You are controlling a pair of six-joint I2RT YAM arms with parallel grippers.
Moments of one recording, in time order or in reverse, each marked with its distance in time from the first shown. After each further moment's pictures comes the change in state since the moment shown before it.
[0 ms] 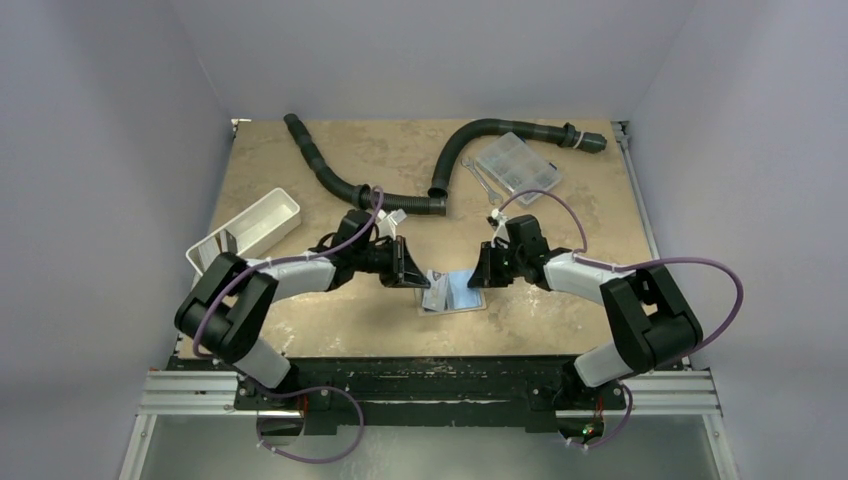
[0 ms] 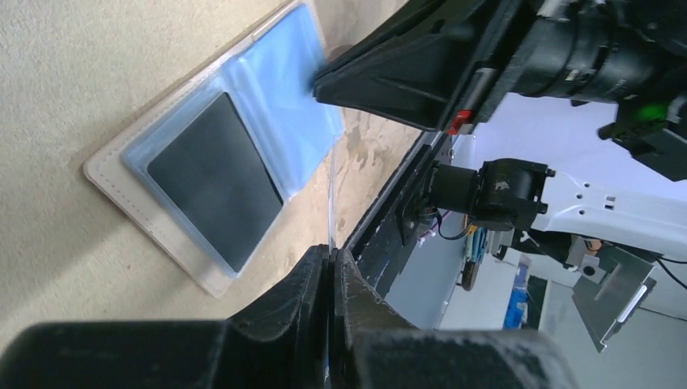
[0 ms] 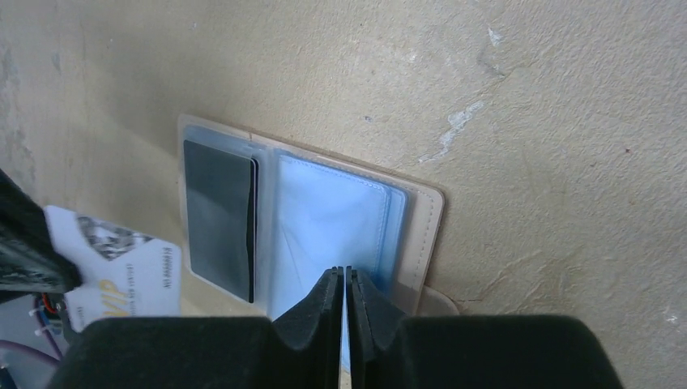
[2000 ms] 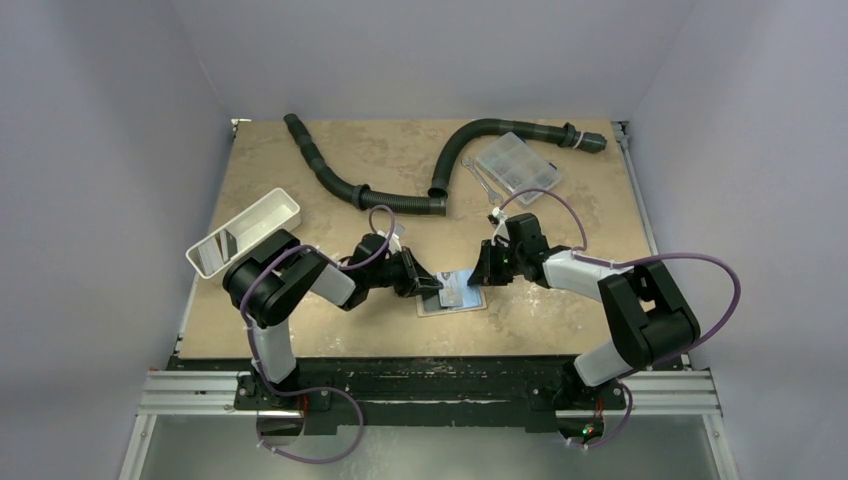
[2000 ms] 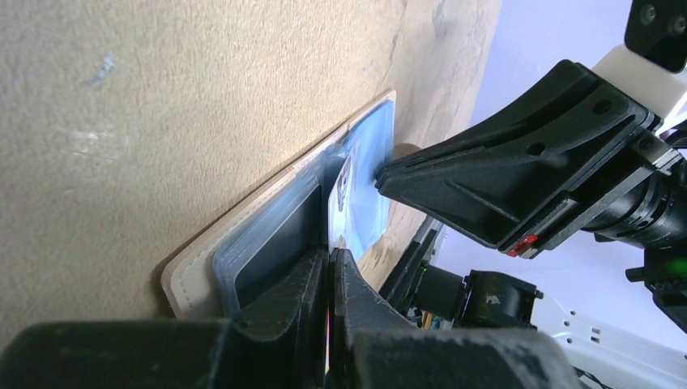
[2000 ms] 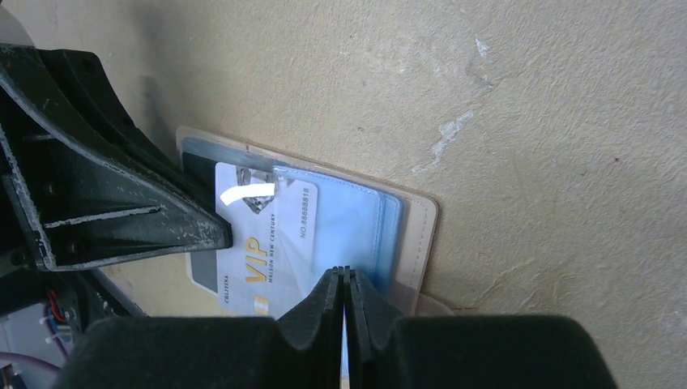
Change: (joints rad) left arm -0.098 0.320 -0.110 0.554 -0.233 -0.373; right arm -0.013 0.022 0.015 -0.001 0.002 0.020
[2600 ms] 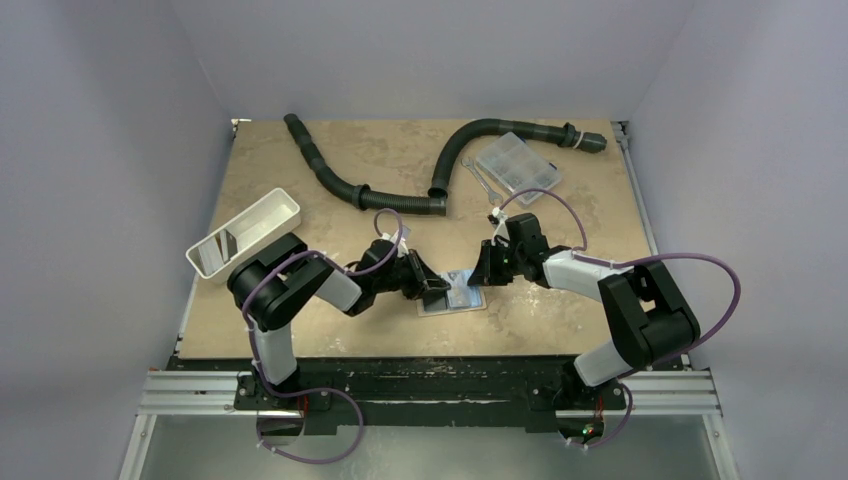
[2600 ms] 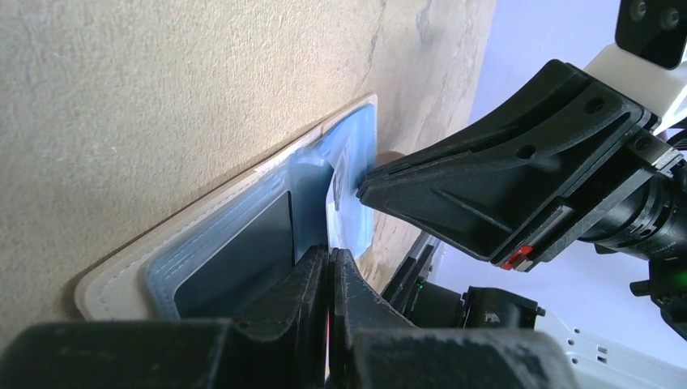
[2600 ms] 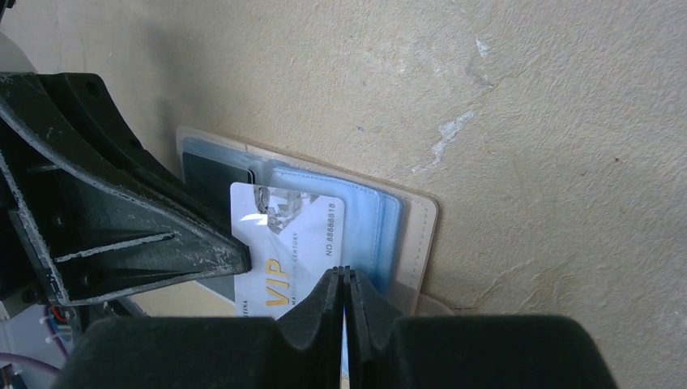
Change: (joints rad) left arm -0.079 0.000 0.002 0.044 -0.115 -0.044; right arm 0.000 0.000 0.000 0.000 -0.002 0.000
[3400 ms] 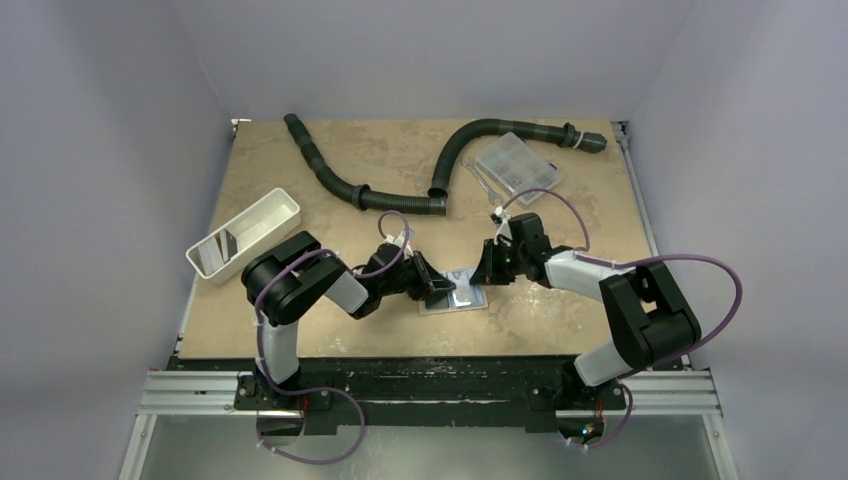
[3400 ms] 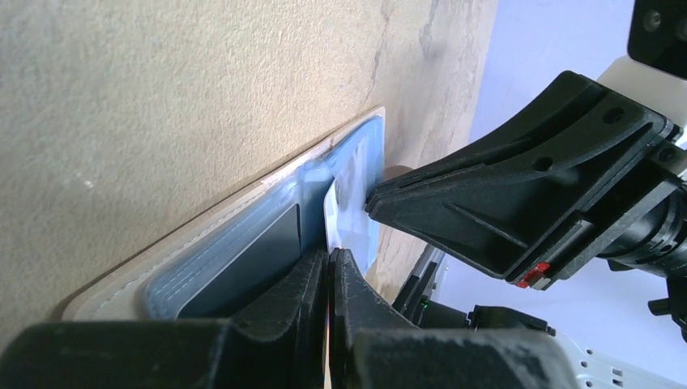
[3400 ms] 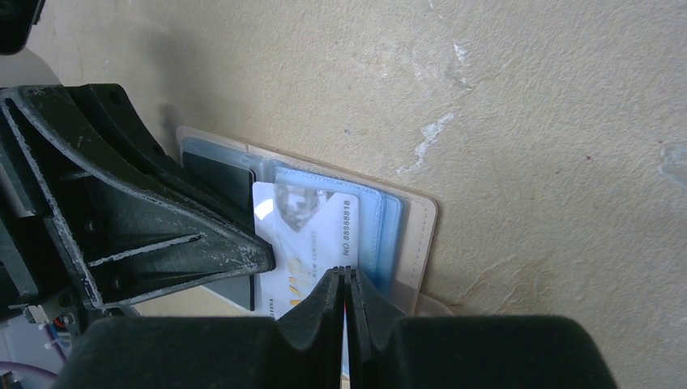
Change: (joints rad) left arm -0.045 0.073 0.007 0.106 -0.077 -0.028; right arm -0.010 -0.005 -0.005 0.003 -0.002 -0.001
